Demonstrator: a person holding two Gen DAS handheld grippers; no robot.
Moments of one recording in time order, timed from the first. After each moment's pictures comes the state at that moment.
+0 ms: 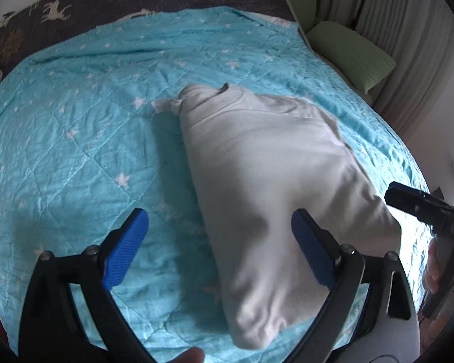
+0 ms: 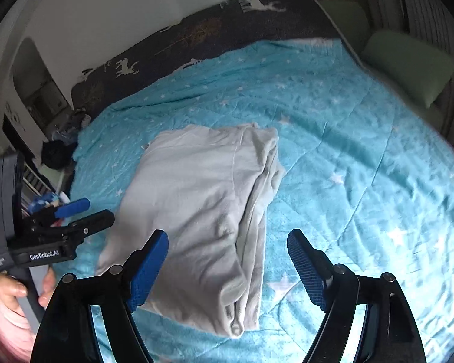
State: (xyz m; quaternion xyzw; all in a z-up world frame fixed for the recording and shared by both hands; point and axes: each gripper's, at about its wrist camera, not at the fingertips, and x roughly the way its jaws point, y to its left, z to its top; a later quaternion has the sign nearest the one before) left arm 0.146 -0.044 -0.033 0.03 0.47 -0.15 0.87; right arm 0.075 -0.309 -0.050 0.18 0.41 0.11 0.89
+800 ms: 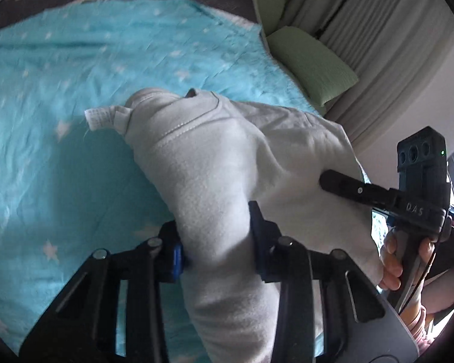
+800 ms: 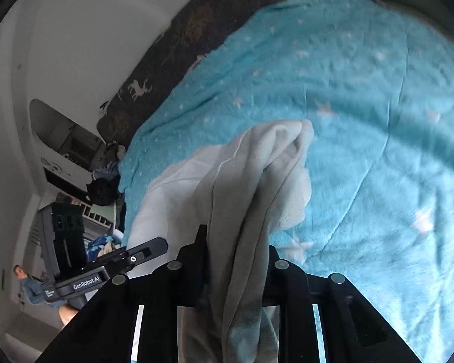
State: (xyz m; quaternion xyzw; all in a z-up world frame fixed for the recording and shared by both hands) left arm 0.208 -0.091 -0.026 -0.04 0.47 -0.30 0.83; right arm 0.182 -0.318 -0.067 0.31 0.40 0.19 0.84
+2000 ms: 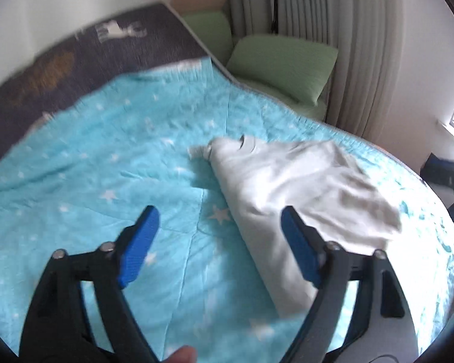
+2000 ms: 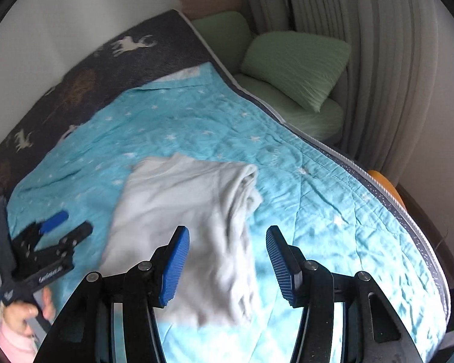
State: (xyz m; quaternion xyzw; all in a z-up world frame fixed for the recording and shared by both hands) left arm 0.225 -0.247 0.006 0.16 0.31 -0.29 0.89; right arm 0.112 -0.452 -0.013 0.19 0.37 -0.14 0.90
